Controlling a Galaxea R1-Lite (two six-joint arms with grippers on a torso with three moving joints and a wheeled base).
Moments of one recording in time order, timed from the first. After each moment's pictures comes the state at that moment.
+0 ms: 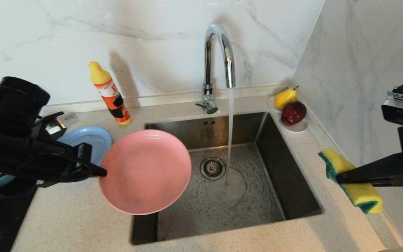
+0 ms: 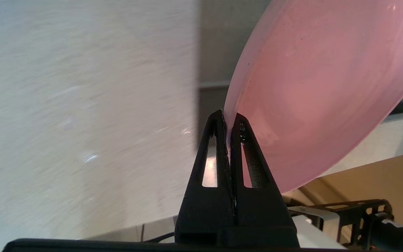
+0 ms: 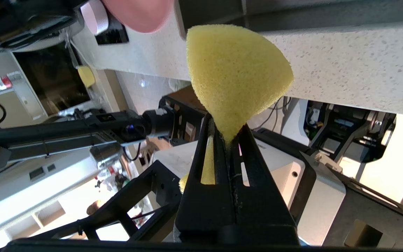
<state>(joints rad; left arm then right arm) -0.10 1.54 -1.21 0.57 -0.28 -0.30 0.27 1.33 -1.35 0.77 0.62 0.58</state>
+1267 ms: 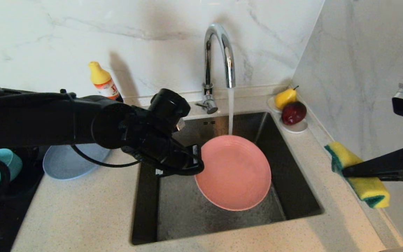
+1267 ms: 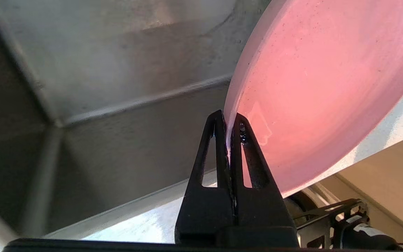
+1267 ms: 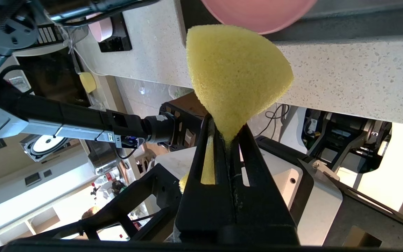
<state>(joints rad) -0.60 1.96 -1.53 0.44 -0.10 -0.58 0.26 1.31 -1.37 0.77 0.62 0.57</state>
